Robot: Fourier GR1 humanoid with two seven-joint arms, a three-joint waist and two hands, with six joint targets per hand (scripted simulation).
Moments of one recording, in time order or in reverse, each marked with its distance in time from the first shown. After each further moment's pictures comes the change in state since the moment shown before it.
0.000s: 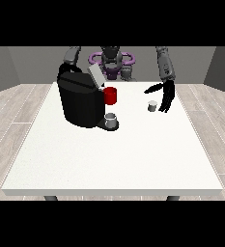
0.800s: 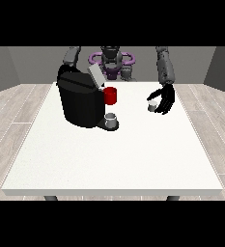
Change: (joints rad) left arm -0.053 0.025 -0.067 0.157 -0.204 0.138 -0.081; right arm -0.026 0.002 0.001 0.026 0.004 -0.015 0.015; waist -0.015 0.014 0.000
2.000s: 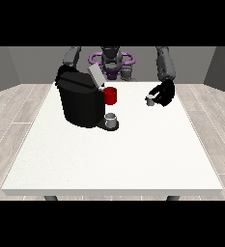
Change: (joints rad) left arm -0.144 0.020 -0.018 0.070 -0.122 0.025 -0.102; right arm -0.005 0.012 -0.026 0.067 -0.048 -0.006 -0.023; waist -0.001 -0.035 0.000
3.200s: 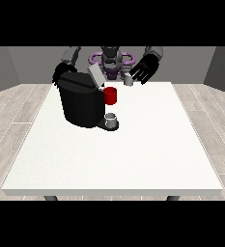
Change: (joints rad) left arm -0.294 -0.029 0.025 -0.111 -0.012 -0.174 0.194; right arm -0.057 -0.004 0.005 0.092 -0.008 0.026 -0.023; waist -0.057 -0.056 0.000
